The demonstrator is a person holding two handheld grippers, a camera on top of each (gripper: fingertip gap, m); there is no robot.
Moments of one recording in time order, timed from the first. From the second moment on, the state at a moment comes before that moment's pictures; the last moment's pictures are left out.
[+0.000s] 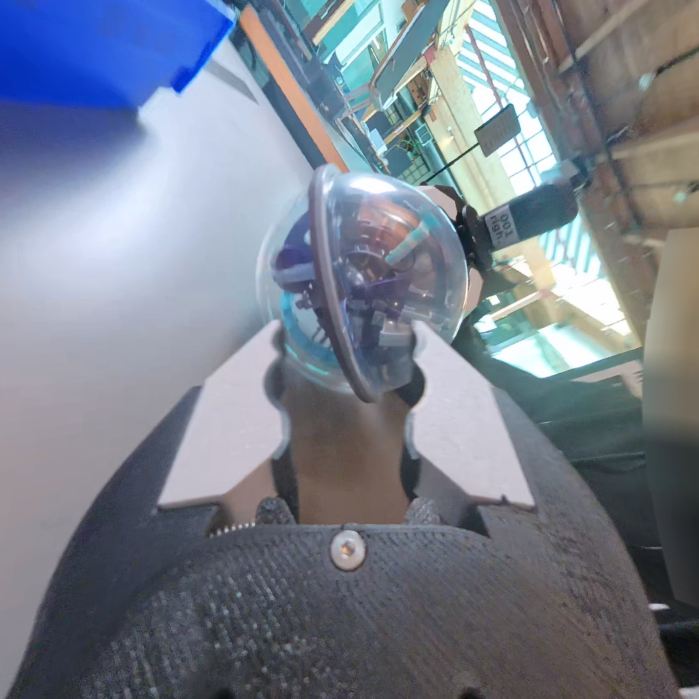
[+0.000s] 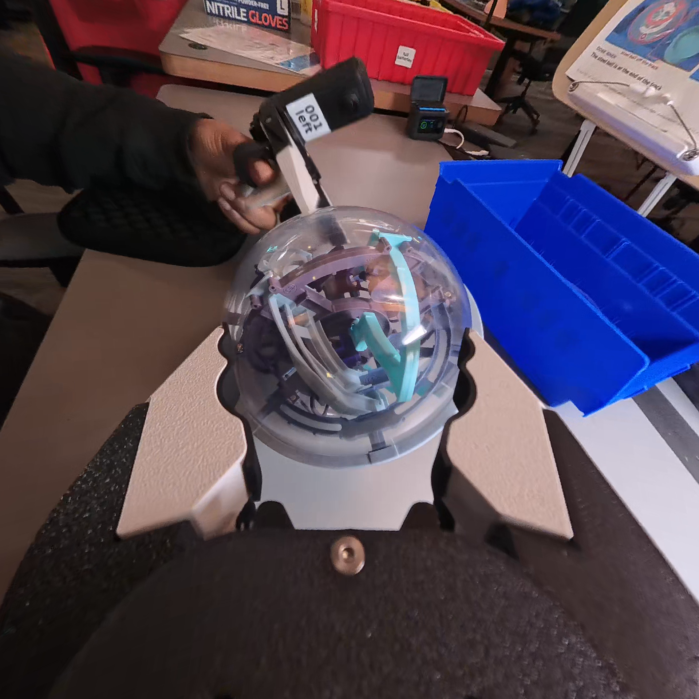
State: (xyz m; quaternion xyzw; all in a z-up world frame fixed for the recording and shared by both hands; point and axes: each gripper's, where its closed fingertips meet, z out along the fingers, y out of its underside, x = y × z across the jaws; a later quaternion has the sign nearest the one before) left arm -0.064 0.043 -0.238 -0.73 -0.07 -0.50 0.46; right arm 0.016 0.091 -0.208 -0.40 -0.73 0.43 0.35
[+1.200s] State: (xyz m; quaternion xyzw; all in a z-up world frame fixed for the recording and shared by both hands) left arm -0.039 0.086 -0.208 -0.74 0.16 -0.37 0.53; right arm 0.022 0.097 -0.238 -0.42 -0.69 0.49 0.32
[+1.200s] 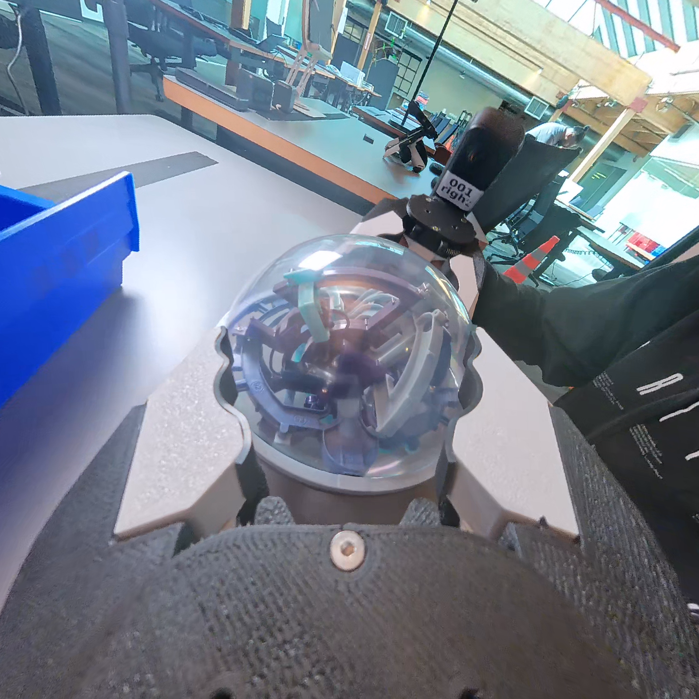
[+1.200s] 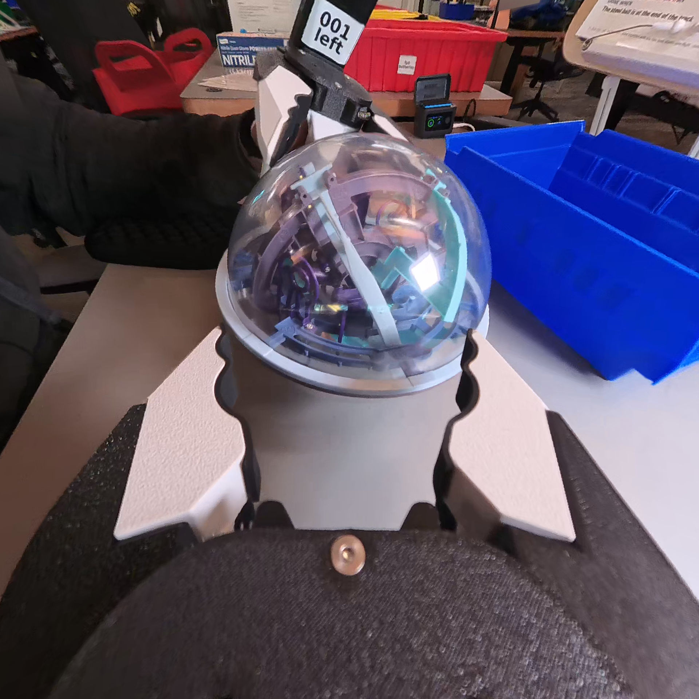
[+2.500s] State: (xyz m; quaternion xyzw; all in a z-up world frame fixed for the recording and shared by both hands) left arm -0.039 0.063 -0.201 -0.76 0.16 -0.34 0.53; right arm 0.021 0.084 -0.257 -0.52 -0.60 0.60 0.14
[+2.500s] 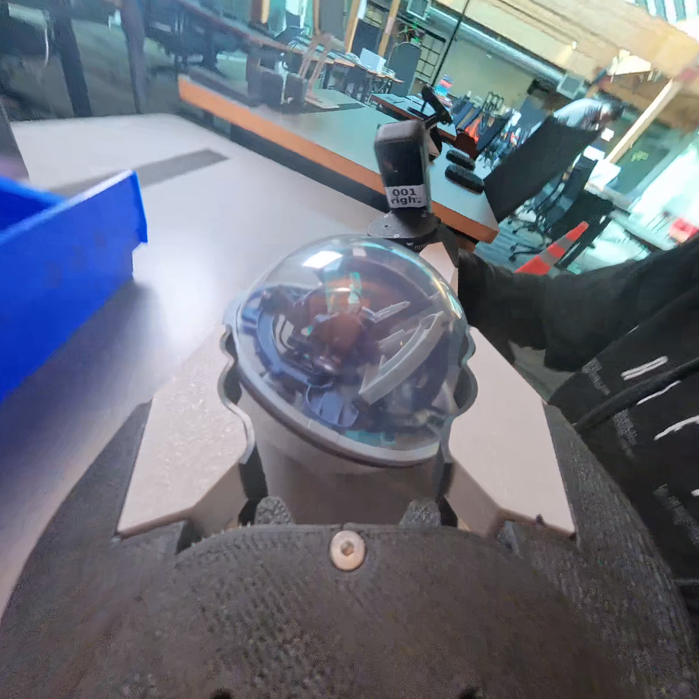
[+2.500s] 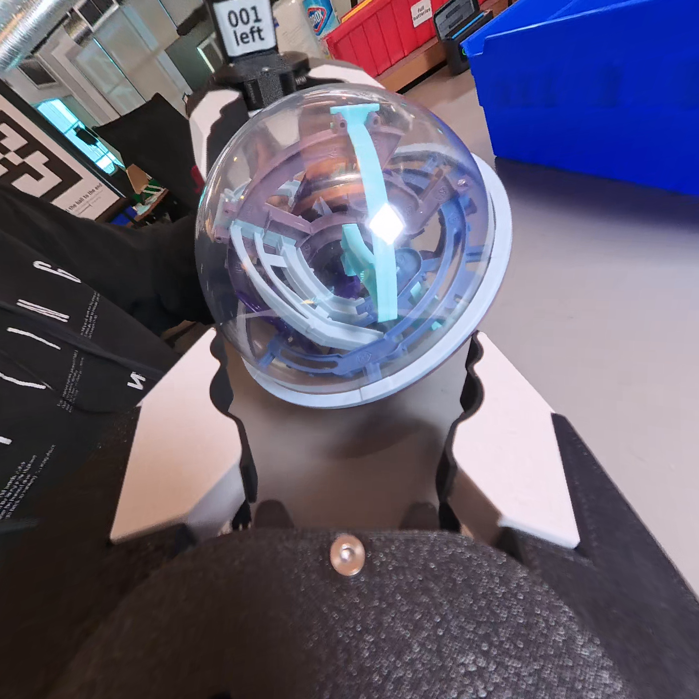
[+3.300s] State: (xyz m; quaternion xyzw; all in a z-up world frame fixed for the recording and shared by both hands) left arm -0.020 0.046 -0.236 -0.72 0.38 -0.14 0.57; right arm 0.019 0.083 -0.261 -0.45 -0.67 0.53 0.26
